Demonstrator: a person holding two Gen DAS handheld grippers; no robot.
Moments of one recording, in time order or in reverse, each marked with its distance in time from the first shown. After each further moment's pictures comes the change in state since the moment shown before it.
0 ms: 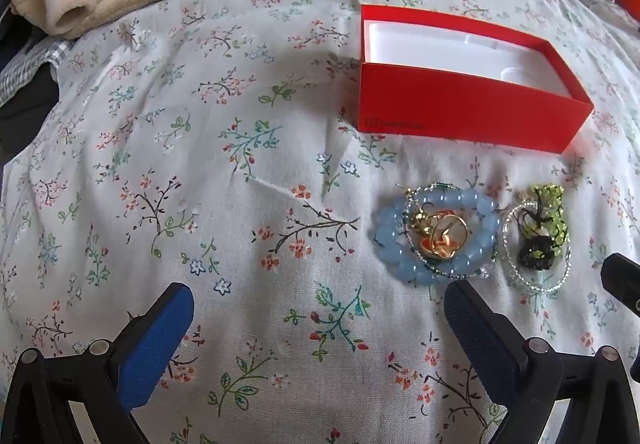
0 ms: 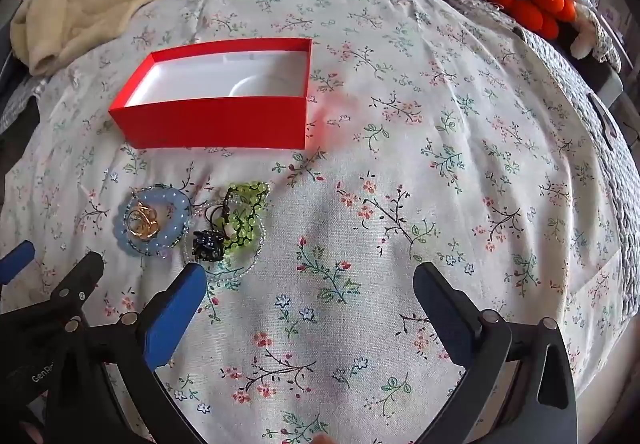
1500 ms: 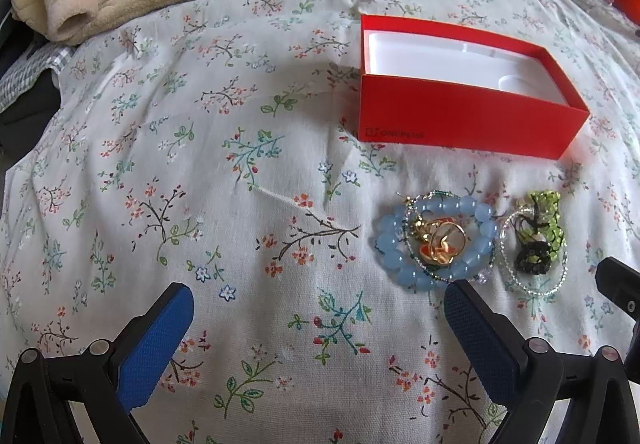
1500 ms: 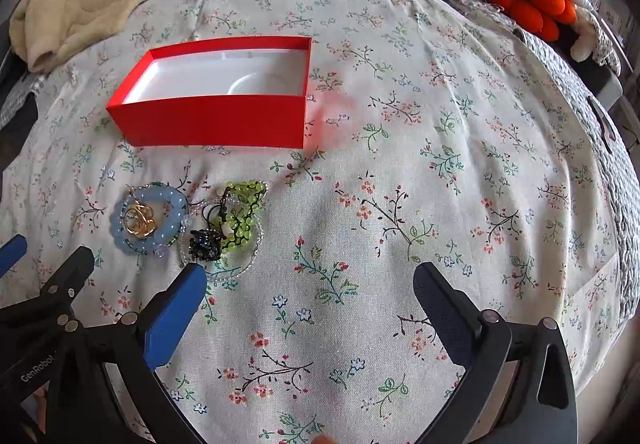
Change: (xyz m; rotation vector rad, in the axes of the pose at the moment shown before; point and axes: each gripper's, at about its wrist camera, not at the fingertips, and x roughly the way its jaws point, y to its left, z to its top) left arm -0.007 0.003 0.005 0.007 -0.014 -0.003; right arm 0.003 -0.005 -0.001 0.002 -0.001 0.000
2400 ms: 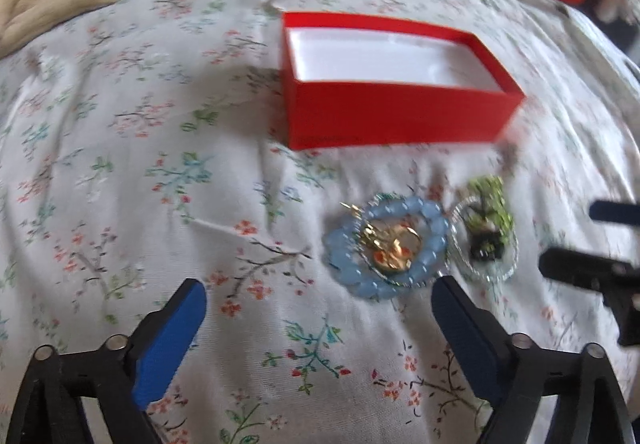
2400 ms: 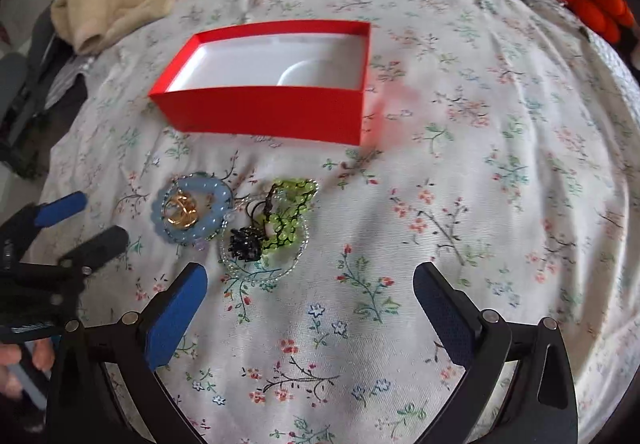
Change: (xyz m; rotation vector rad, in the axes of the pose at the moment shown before) left arm 0.016 0.009 0.012 0.161 0.033 -0.294; right arm 0.018 0.002 0.015 -0.122 0.045 0.180
